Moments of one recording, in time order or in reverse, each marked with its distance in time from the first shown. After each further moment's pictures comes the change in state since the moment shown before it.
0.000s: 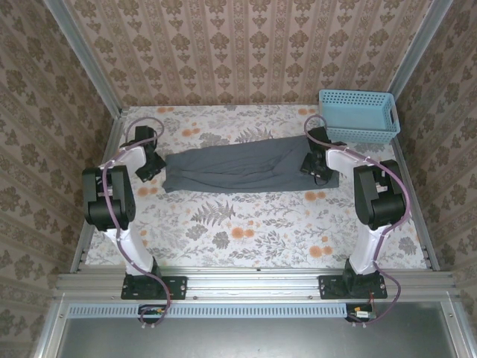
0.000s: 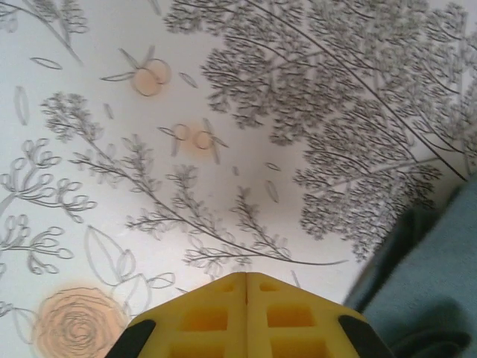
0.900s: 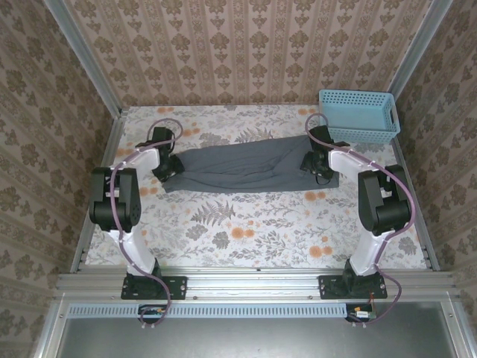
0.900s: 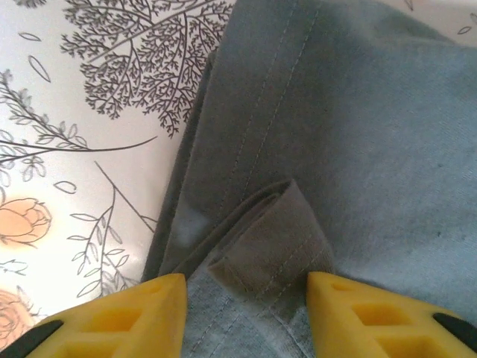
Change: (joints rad) left arm -0.141 -0.010 -0.026 0.004 0.132 0.016; right arm 0.003 -0.066 -0.028 -0.002 0.001 -0.024
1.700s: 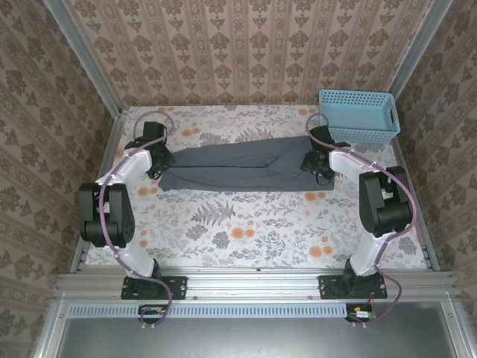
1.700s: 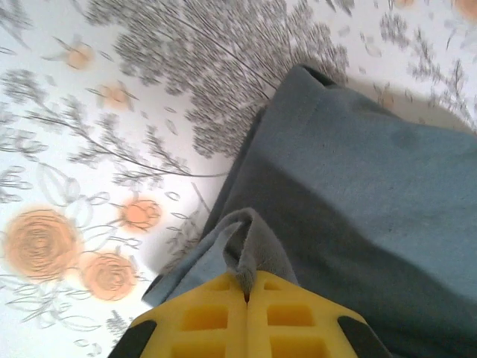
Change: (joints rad) left arm 0.028 -0.178 -0.013 -0.042 -0.131 -0.063; right arm -0.001 -0.014 -0.008 0.000 0.001 -0.001
